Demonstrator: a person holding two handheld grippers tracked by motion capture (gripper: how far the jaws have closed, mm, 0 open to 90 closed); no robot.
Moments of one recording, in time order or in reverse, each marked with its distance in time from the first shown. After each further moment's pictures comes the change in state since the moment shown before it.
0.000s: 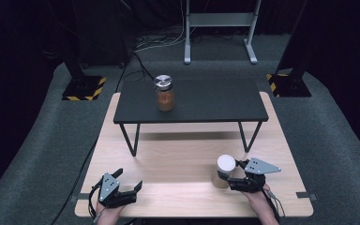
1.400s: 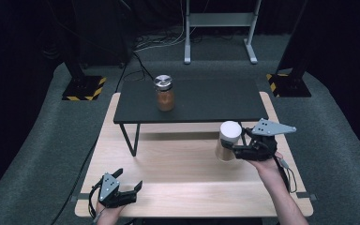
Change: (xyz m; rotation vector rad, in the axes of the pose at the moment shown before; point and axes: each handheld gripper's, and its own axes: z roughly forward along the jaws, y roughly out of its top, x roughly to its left) left arm 0.000 0.001 0.000 0.004 -0.001 -0.001; right arm -0.009 0.145 -0.022 0.012 -0.017 -0.023
